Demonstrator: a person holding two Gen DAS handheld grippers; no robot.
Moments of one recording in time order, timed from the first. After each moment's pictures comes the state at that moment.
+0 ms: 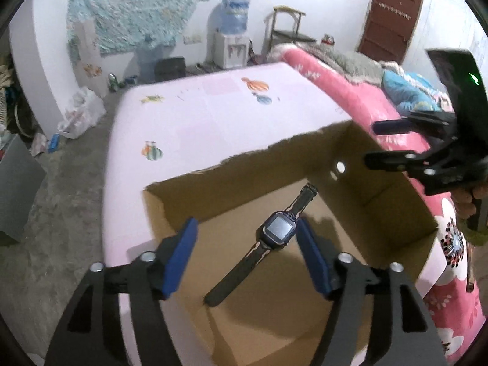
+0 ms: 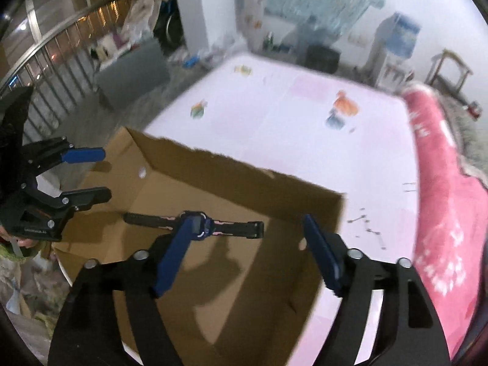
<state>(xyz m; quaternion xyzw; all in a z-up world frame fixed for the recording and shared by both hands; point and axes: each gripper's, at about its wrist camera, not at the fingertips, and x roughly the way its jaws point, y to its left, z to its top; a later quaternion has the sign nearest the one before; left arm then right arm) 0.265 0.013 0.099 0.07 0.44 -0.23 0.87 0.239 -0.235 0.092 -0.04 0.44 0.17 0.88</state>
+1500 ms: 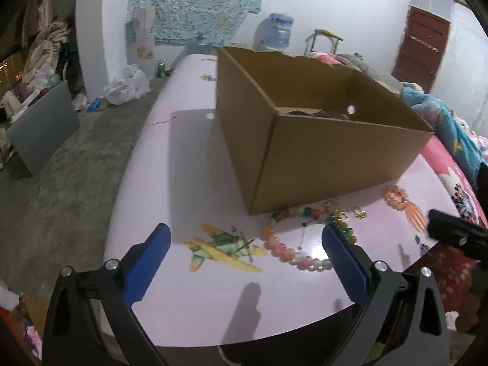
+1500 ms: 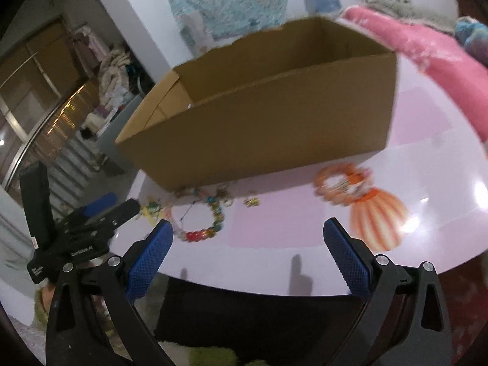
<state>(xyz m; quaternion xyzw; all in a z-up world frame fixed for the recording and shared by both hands) 0.083 0.085 0.000 0.00 0.41 -0.15 0.90 0.028 -0.175 -0.026 0.19 0.41 0.11 0.89</state>
